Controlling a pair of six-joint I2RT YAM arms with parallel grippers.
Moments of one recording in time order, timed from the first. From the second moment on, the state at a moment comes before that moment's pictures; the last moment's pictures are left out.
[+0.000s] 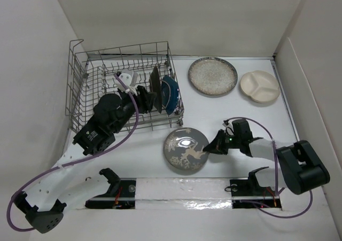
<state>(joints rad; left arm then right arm) -0.72 0.84 1.03 -0.29 -0.21 -0.29 0.30 1.31 0.26 0.12 -0.65 0.85</state>
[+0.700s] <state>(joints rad) -0.58 0.91 1.05 -0.26 0.16 -0.36 0.32 0.73 0.62 -0.64 -0.45 0.65</state>
